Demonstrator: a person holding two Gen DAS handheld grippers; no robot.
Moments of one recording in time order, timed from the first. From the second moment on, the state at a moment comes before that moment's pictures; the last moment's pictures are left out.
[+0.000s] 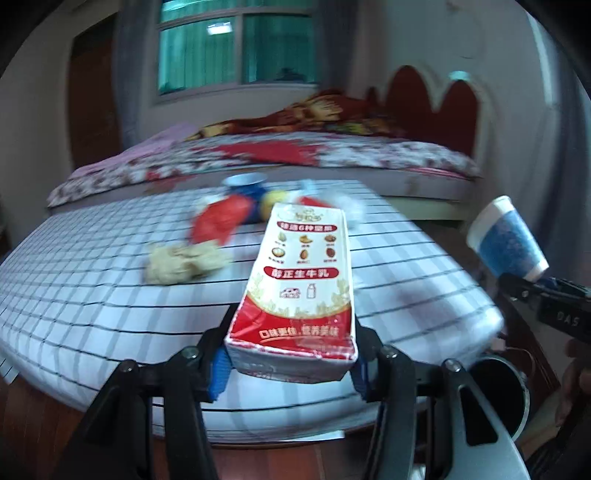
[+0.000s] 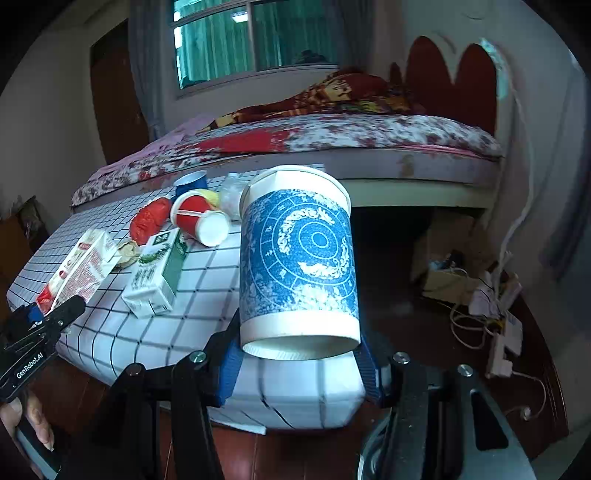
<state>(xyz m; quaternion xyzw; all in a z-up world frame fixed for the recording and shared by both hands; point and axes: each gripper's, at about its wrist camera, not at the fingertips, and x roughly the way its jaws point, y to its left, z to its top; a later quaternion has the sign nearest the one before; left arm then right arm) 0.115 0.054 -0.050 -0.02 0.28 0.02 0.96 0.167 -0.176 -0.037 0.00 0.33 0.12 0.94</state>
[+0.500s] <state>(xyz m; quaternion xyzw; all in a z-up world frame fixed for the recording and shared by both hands) 0.104 -0.109 -0.092 0.05 0.33 -0.22 0.92 0.092 -0.314 -0.106 -0.01 0.40 0.05 0.91</state>
